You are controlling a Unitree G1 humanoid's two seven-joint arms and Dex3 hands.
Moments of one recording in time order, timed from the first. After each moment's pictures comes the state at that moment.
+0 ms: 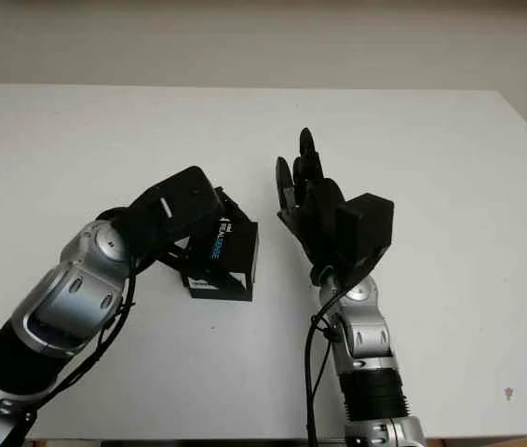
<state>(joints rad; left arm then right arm) -0.65 0.42 -0.48 -0.34 0.28 1.10 -0.44 -0.39 -0.01 -0.02 0.15 0.13 0.11 0.13</state>
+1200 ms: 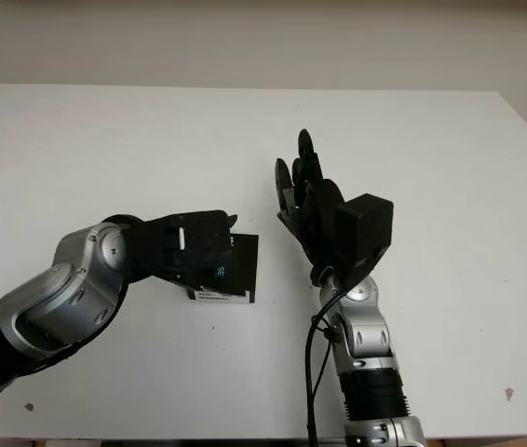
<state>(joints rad) -0.77 0.64 -0.74 -0.37 0.29 1.09 -0.72 -0.39 -0.01 -0.02 0.16 0.13 0.11 0.15</state>
